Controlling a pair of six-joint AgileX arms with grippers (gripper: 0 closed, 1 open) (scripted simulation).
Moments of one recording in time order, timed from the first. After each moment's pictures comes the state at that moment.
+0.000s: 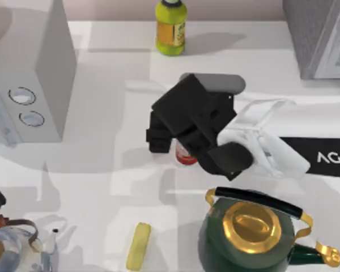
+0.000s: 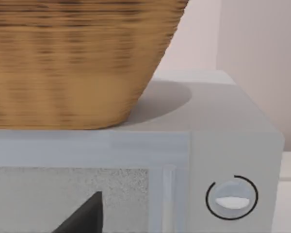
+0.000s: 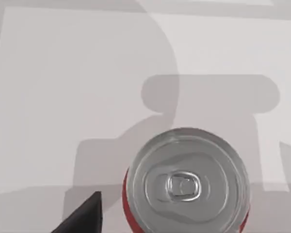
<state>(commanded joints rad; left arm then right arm) 0.00 0.00 0.00 0.00 0.00 0.00 0.86 1.87 1.18 -0.27 0.56 0.72</state>
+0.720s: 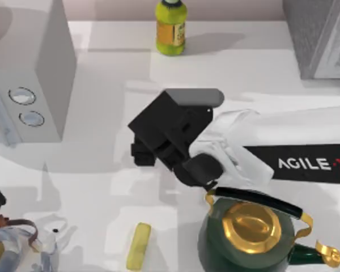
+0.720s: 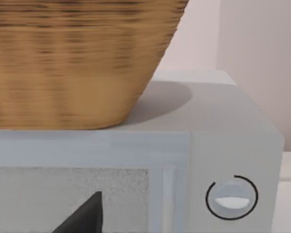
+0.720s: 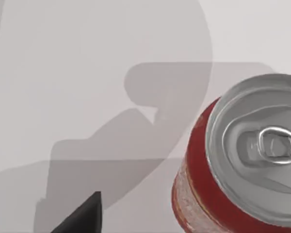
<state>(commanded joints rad) 0.00 0.00 0.00 0.00 0.00 0.00 0.89 1.99 1.25 -0.29 0.59 0.75</state>
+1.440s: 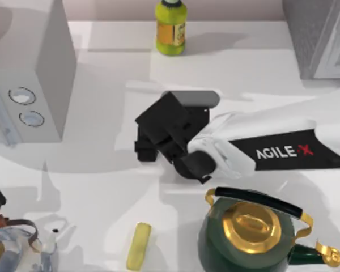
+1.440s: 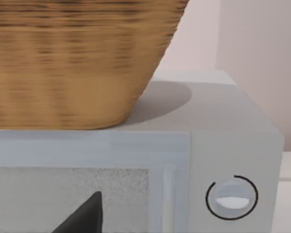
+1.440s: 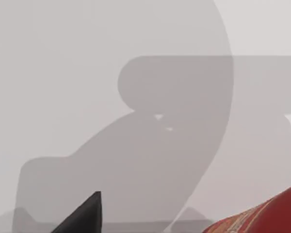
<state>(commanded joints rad) 0.00 0.00 0.00 0.00 0.00 0.00 0.82 2.14 1.28 -0.14 0.55 0.68</state>
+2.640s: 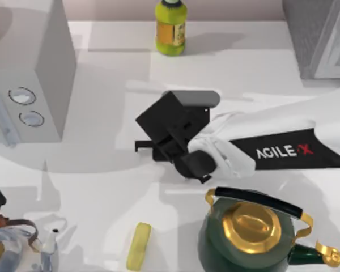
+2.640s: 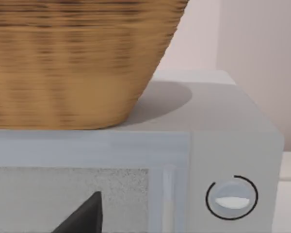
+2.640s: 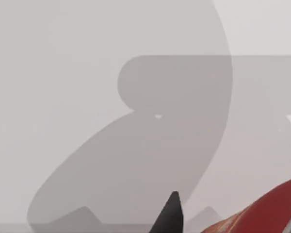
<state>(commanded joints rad) 0.00 0.00 0.00 0.00 0.00 0.00 0.82 2.14 1.28 -0.14 0.55 0.68</state>
